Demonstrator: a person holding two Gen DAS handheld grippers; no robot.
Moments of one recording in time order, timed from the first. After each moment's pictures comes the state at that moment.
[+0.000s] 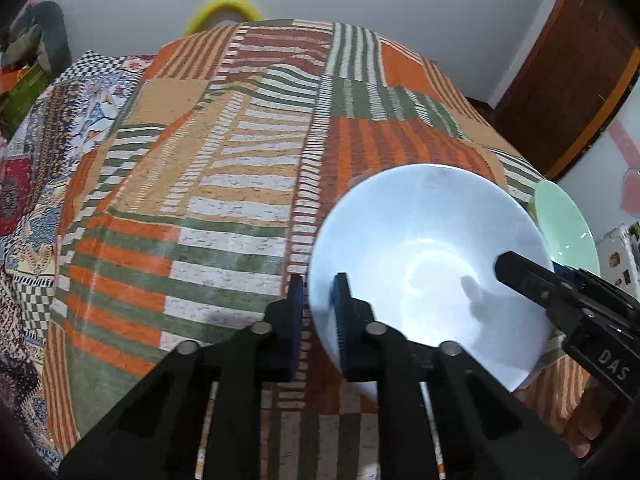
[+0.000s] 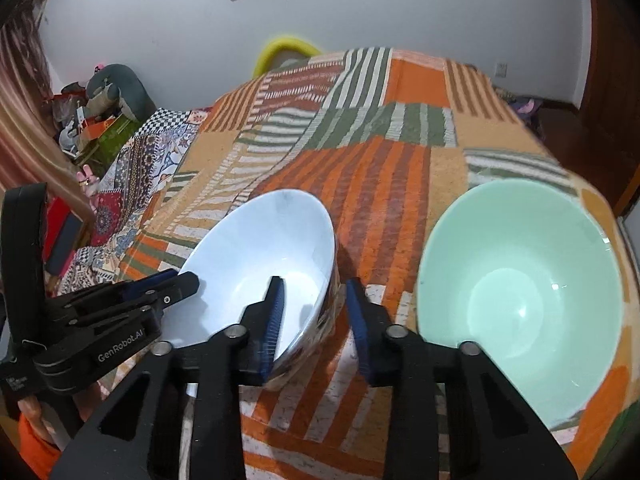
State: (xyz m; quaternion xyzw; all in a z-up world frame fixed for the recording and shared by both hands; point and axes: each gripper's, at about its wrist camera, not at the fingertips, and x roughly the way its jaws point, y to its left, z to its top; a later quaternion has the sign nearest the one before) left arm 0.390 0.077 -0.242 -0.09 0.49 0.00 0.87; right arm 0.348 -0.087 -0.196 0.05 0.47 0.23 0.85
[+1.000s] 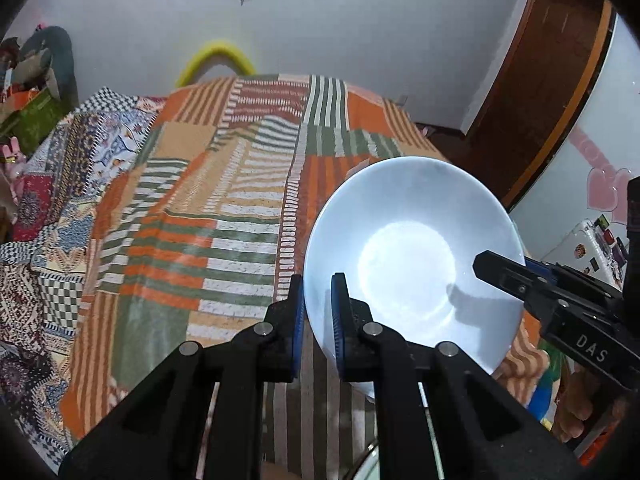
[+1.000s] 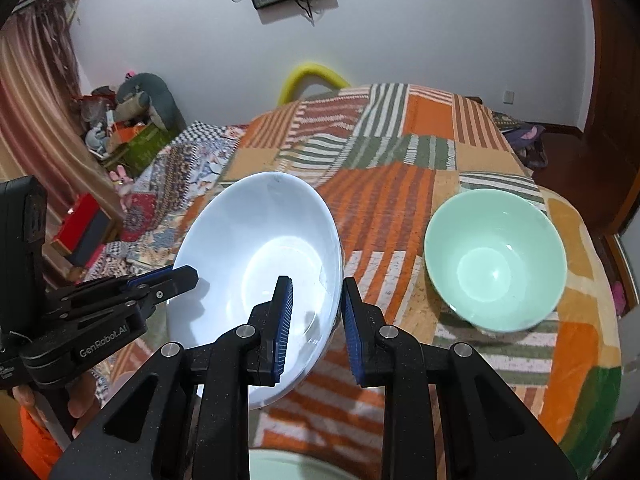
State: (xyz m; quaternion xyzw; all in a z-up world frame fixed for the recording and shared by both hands) left arm 0.272 0.068 -0.147 -0.09 0.42 -0.02 0.90; right arm 0.272 -0.091 -0.136 0.04 0.41 0.26 0.87
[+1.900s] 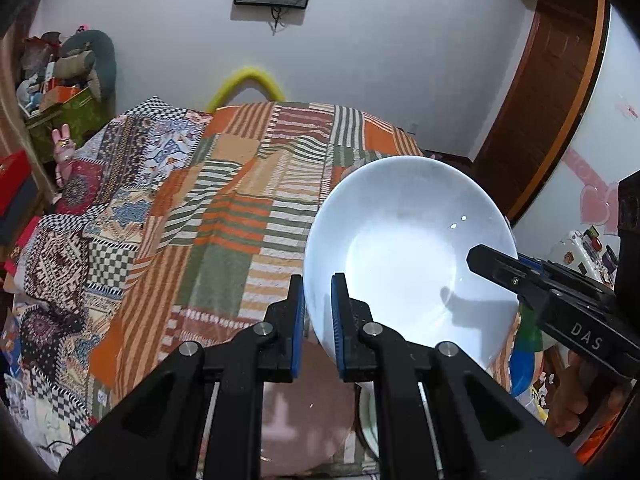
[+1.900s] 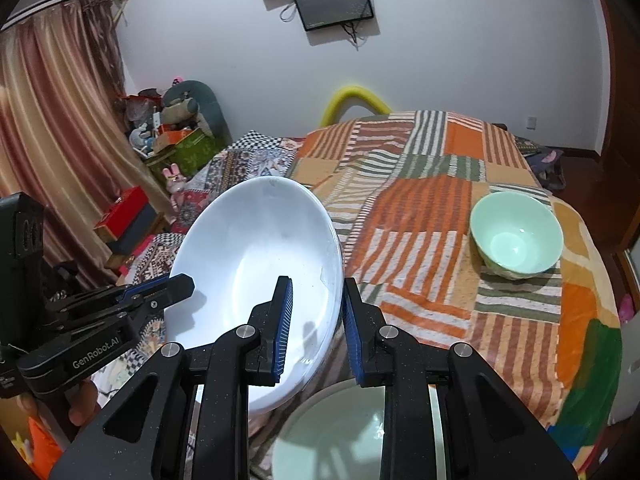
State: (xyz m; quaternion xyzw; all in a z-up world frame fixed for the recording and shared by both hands) left arm 0.132 0.090 -0.096 -0.10 0.38 0.02 0.92; right arm 0.179 -0.065 -0.106 0.03 0.37 0.31 0.88
